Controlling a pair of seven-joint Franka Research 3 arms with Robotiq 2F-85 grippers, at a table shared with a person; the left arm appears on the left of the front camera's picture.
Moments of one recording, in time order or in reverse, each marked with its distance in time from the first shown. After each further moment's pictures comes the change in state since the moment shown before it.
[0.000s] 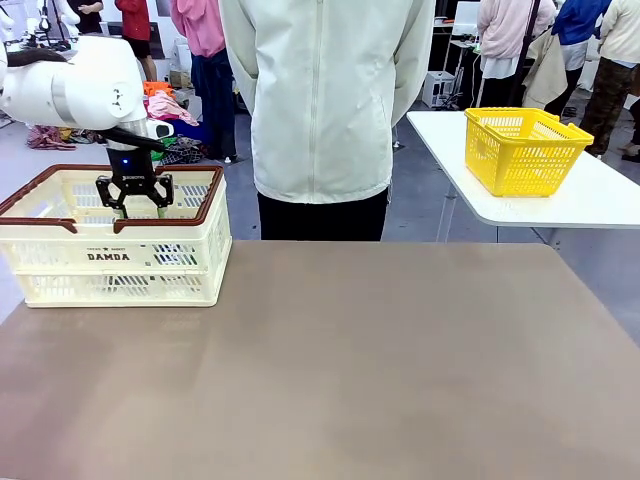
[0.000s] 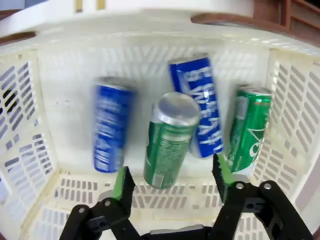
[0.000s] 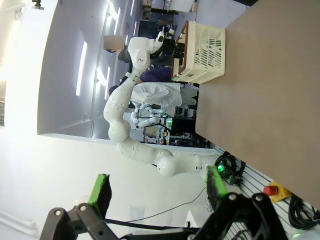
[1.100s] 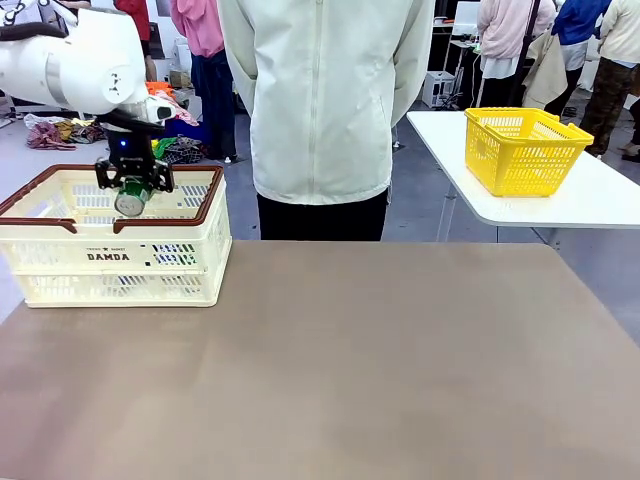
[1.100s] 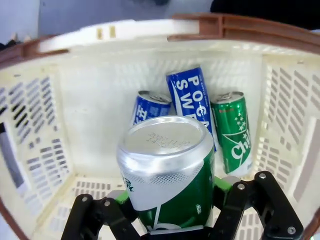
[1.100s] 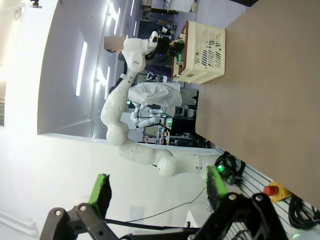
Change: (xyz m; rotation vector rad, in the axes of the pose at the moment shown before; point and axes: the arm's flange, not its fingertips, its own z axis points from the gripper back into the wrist) left arm -0.008 -0.010 0.026 0.055 -0.082 -0.052; right arm 0.000 0.000 0.000 0.000 0.000 0.000
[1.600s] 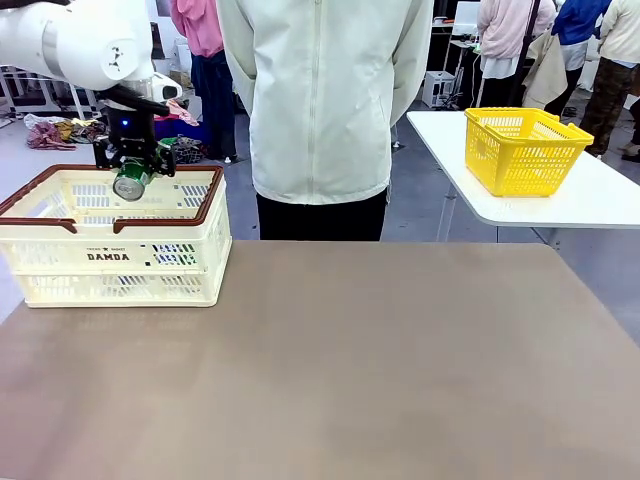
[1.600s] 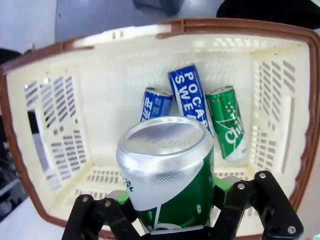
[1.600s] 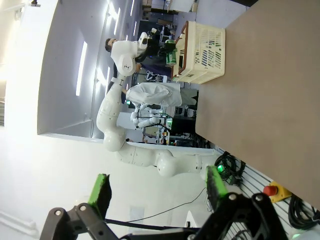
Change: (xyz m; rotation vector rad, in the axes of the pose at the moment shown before) left arm -0.018 -0.016 0.058 0.072 -0.081 -0.046; right arm 0.000 0.000 0.000 0.000 0.000 0.000
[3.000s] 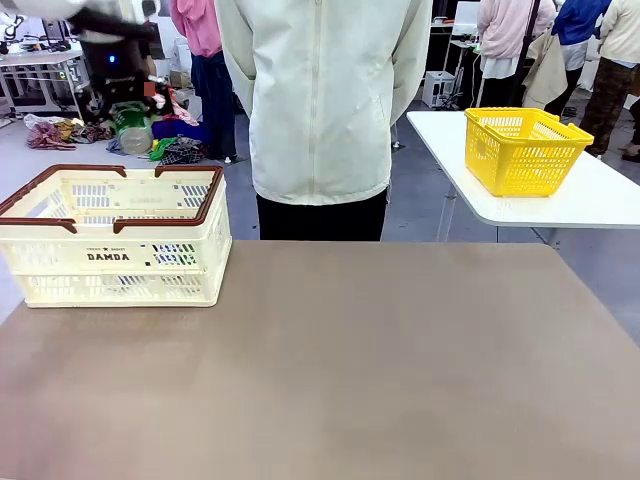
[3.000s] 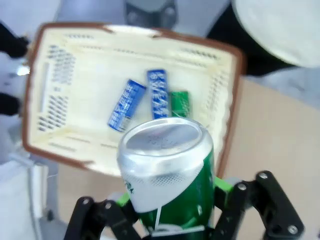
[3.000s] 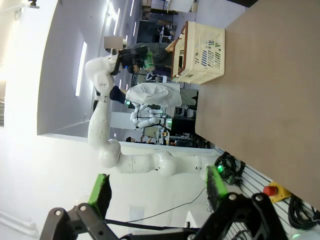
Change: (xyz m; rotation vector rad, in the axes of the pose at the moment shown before) left arm -0.051 0.002 0.120 -0.093 -0.141 0.347; right arm 0.000 0.000 0.000 -0.001 -0.002 0.000
